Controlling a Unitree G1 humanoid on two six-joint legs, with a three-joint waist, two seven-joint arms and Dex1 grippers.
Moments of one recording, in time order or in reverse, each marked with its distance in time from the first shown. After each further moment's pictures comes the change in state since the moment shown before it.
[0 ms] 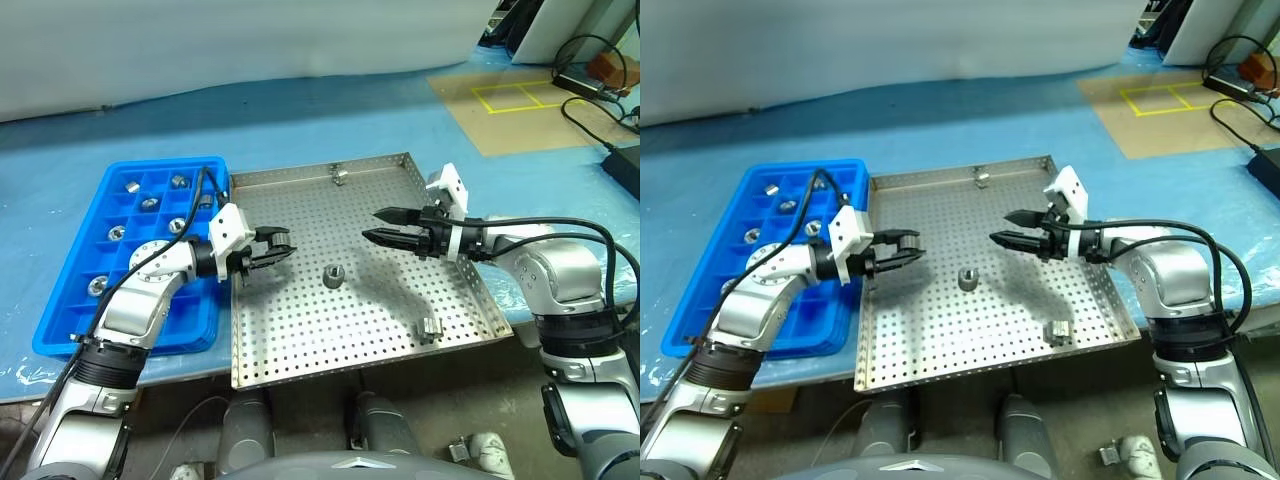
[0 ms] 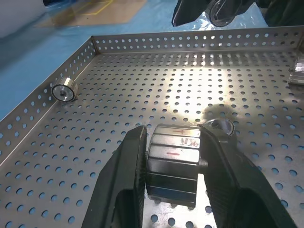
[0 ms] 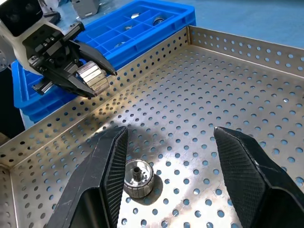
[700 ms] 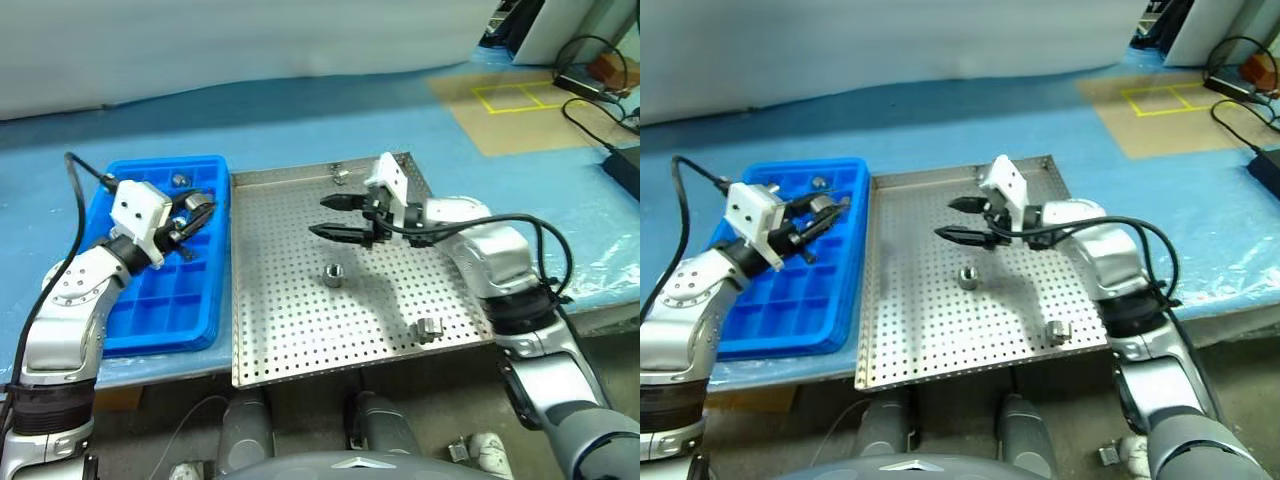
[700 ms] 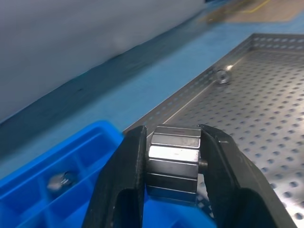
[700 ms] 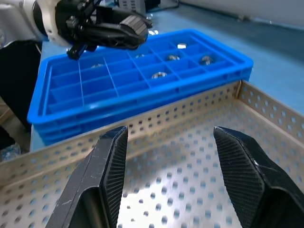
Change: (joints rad) left arm 0.223 0.047 0.400 -0.190 -0.003 0.083 0.389; right arm -0.261 0.226 0.251 0.221 -0.143 -0.322 0.013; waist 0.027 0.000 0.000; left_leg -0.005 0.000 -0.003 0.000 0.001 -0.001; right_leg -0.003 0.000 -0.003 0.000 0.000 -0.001
